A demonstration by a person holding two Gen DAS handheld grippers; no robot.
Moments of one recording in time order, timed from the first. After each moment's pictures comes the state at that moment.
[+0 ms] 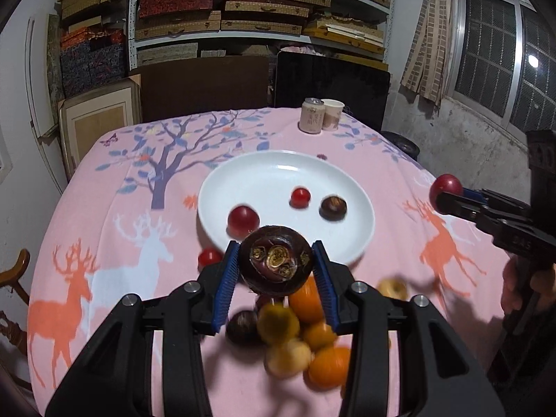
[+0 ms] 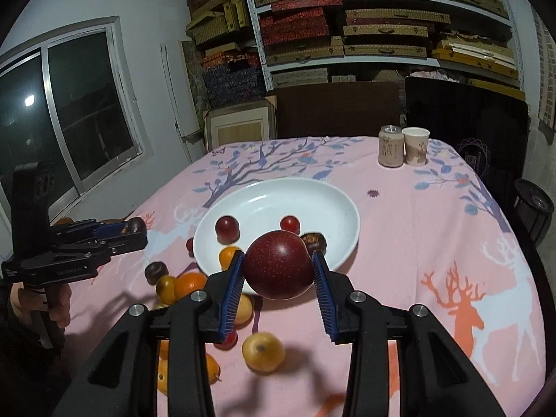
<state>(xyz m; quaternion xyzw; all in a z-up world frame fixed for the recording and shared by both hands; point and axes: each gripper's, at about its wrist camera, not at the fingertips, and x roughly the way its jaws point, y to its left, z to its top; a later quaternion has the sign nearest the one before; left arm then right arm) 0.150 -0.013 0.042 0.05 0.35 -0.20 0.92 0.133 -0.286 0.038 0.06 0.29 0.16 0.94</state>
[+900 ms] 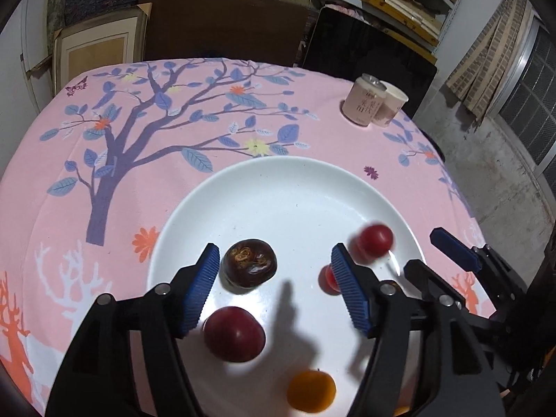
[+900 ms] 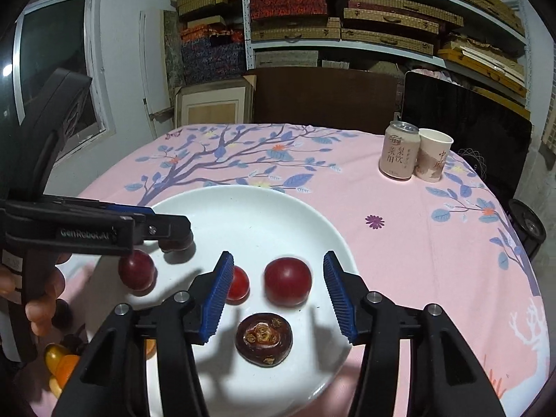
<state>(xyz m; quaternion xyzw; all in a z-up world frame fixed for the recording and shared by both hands) 0.336 -0.054 -0.013 -0.04 0.46 -0.16 0.87 0.279 -0.258 -0.016 0.00 0.32 0.12 0.94</state>
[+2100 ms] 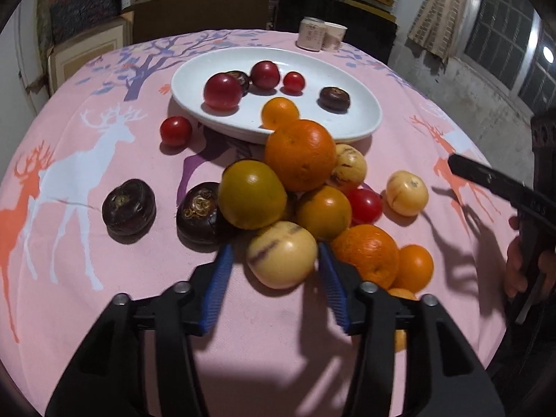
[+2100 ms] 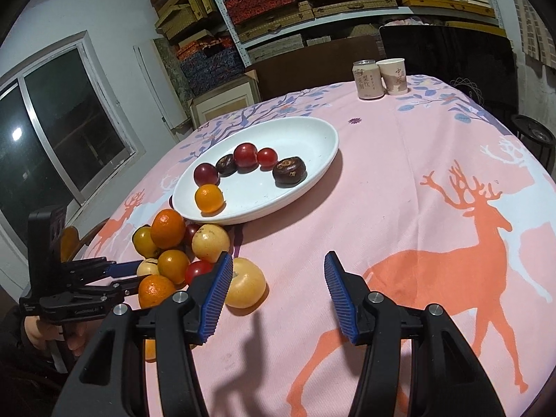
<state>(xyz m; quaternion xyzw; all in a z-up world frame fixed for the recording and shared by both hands) 0.115 -0.014 -0.060 0.03 0.46 -0.20 0.86 0.112 -0.307 -0.047 0.14 0.35 0.16 0.91</state>
